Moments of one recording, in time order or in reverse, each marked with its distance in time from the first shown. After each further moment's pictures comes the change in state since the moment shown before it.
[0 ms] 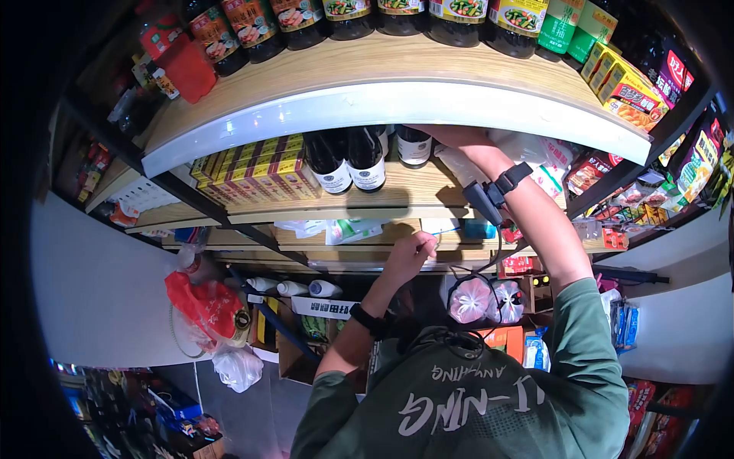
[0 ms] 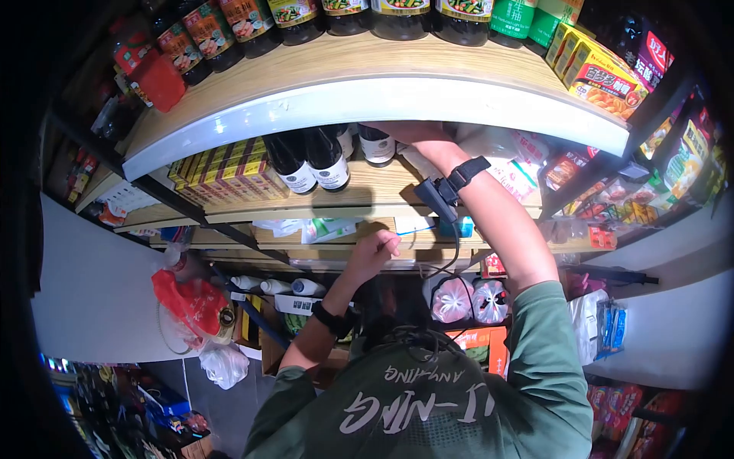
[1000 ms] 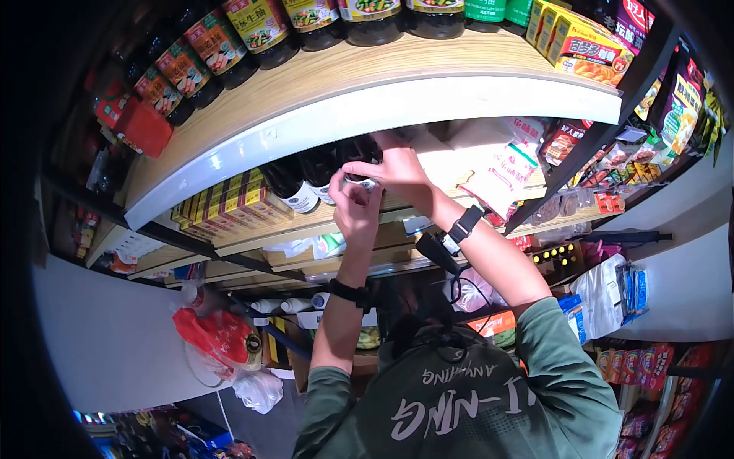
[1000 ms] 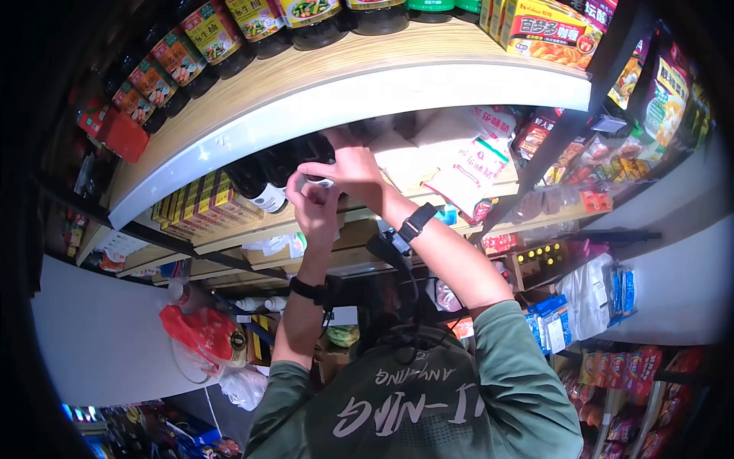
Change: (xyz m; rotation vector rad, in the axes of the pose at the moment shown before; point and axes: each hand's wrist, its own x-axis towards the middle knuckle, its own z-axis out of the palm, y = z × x) left_hand 0.085 0.054 -0.032 0.033 0.687 0.276; right_hand -0.064 -0.041 0.023 0.345 0.244 -0.017
